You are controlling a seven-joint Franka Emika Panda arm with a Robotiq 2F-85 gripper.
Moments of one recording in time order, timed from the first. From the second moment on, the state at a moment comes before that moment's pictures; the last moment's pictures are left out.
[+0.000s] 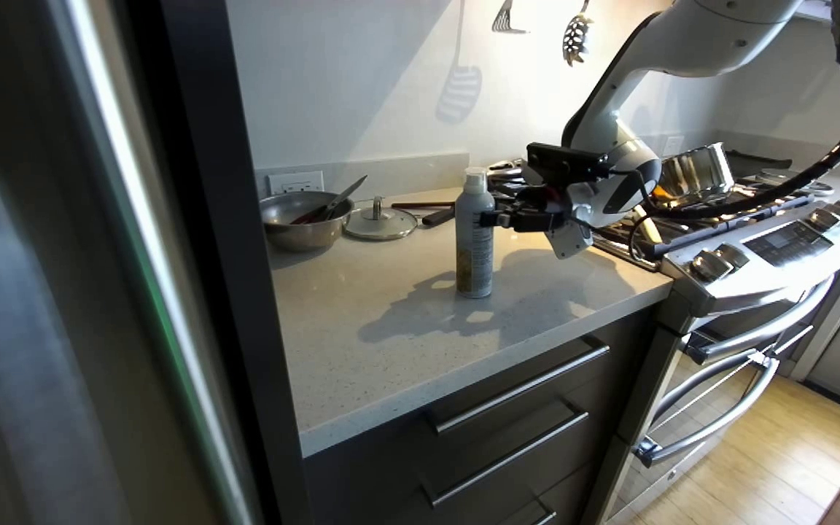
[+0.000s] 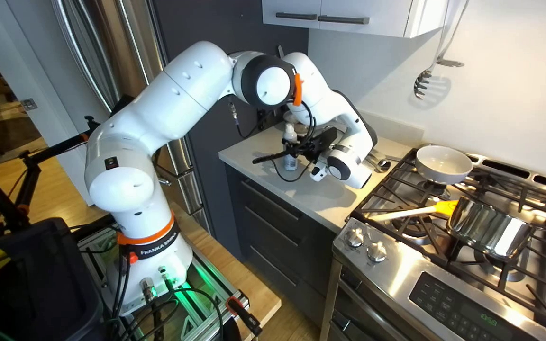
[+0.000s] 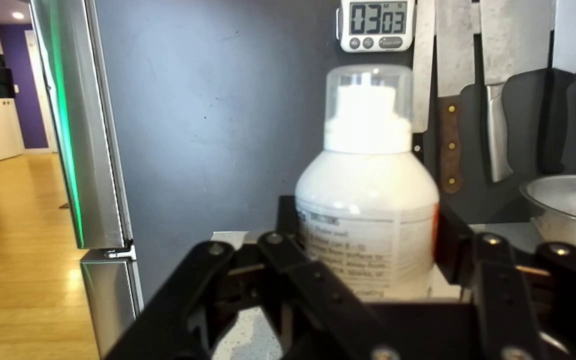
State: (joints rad) arm -0.28 0.94 -0.12 -1.64 1.35 1.21 0.55
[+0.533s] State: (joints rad) arm -0.28 0.95 -0.14 -1.64 1.35 1.20 0.55
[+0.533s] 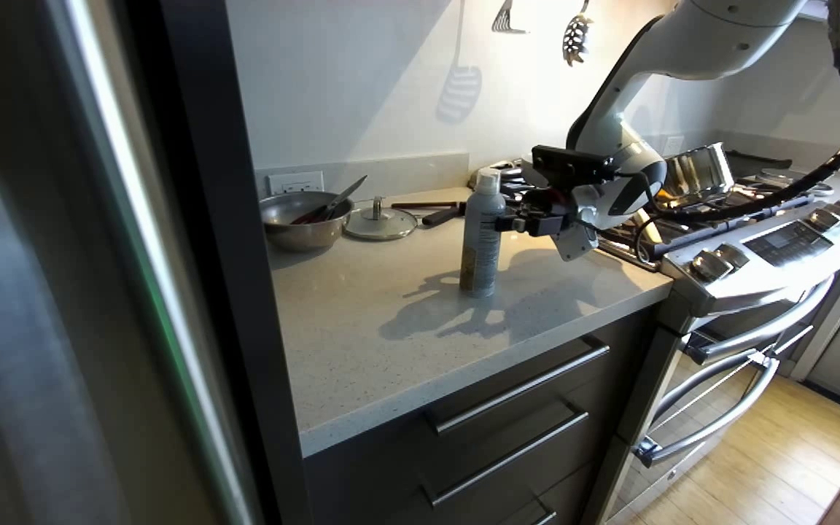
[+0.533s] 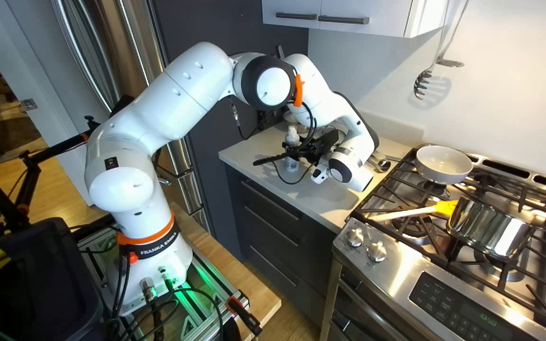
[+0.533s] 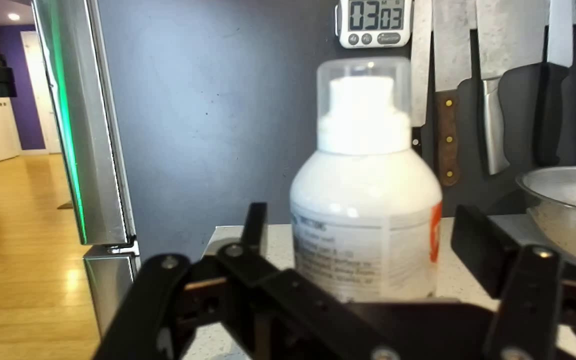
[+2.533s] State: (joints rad) arm -0.07 0.32 -0.35 -2.03 0.59 1.94 0.85
